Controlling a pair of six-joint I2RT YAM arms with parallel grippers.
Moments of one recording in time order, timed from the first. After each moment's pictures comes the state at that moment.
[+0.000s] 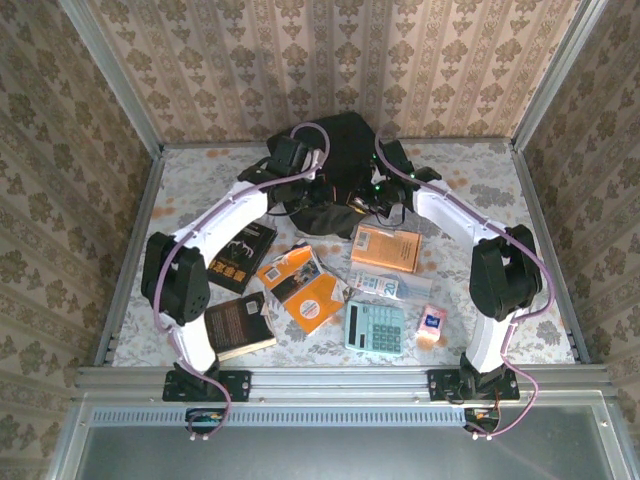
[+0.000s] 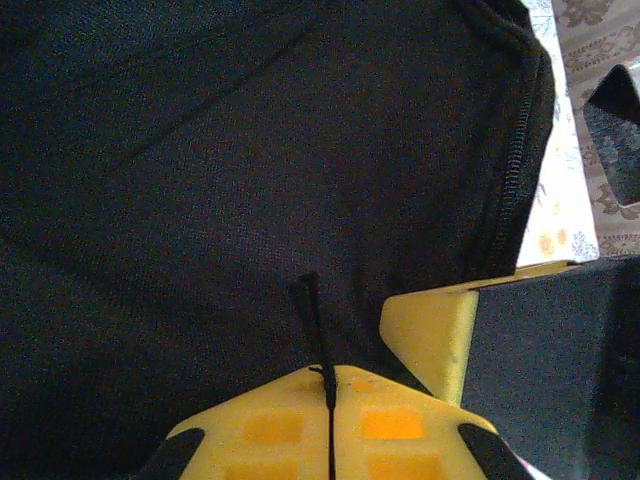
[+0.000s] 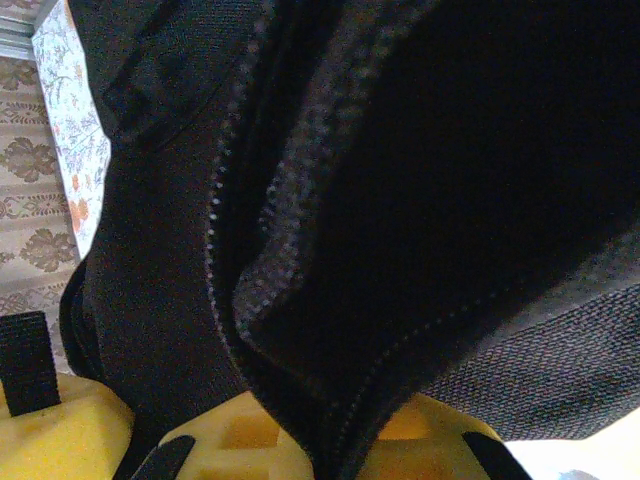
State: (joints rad) left arm -0.58 1.83 1.60 -0.60 0.34 -0.53; right arm 0.39 1.83 1.51 -0.60 -0.32 0.82
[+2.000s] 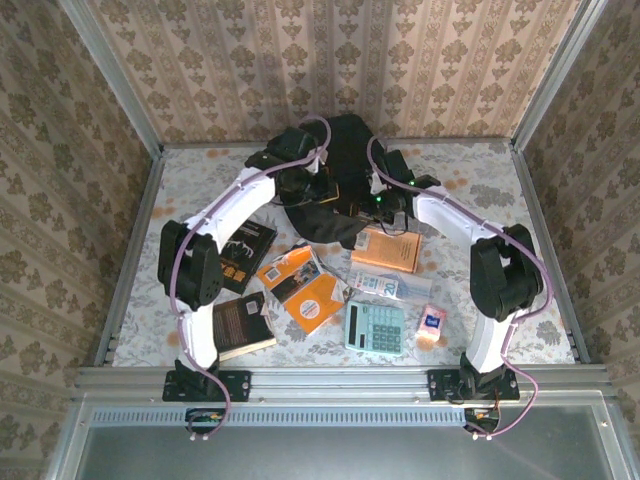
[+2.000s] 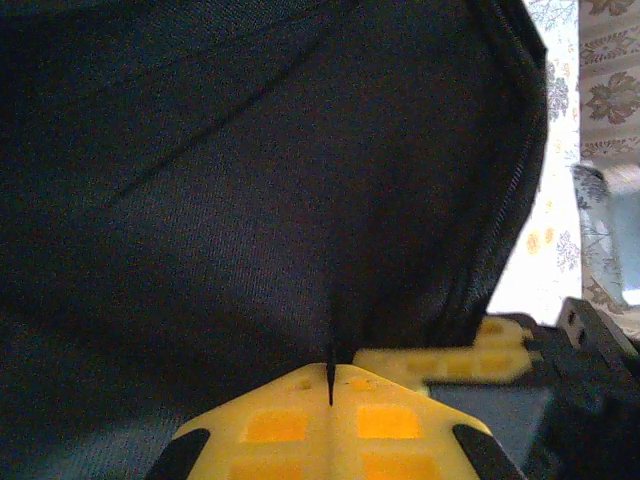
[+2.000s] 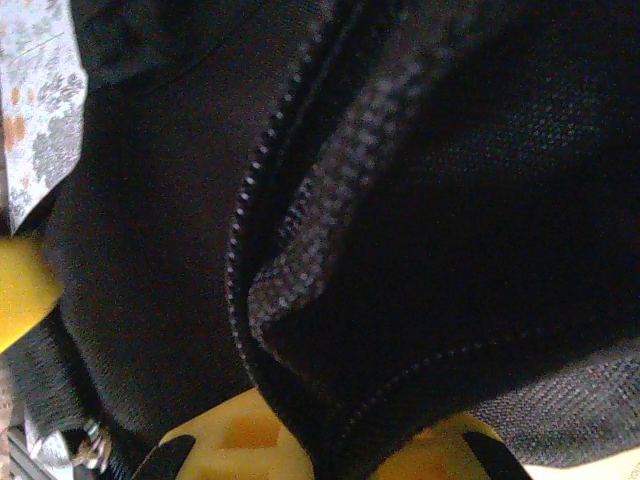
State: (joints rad) left arm -0.56 1.98 1.81 -0.75 0.42 -0.60; right arm 0.40 1.80 1.42 -0.56 -0.34 0.58
